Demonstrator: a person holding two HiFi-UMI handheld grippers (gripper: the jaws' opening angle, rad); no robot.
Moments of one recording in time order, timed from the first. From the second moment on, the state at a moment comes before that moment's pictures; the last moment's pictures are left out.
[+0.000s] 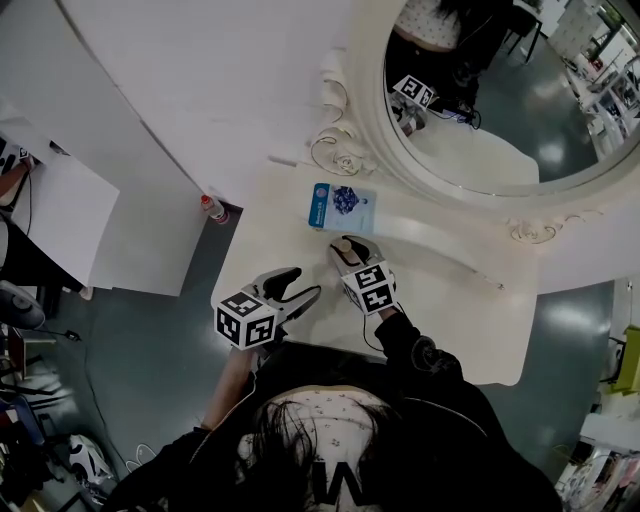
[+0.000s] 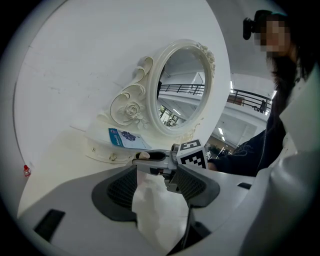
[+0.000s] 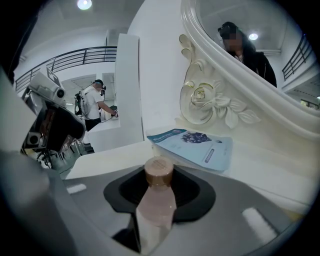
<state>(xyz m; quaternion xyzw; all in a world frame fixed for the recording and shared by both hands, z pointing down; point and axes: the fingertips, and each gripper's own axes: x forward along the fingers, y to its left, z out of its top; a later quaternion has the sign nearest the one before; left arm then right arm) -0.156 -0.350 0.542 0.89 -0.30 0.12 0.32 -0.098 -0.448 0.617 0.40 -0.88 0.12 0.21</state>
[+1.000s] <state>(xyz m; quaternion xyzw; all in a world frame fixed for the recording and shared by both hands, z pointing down) -0.135 -0.342 0.540 0.91 -0.25 0.14 0.30 -0.068 -0.419 0.571 0.45 -0.86 0.19 0.15</state>
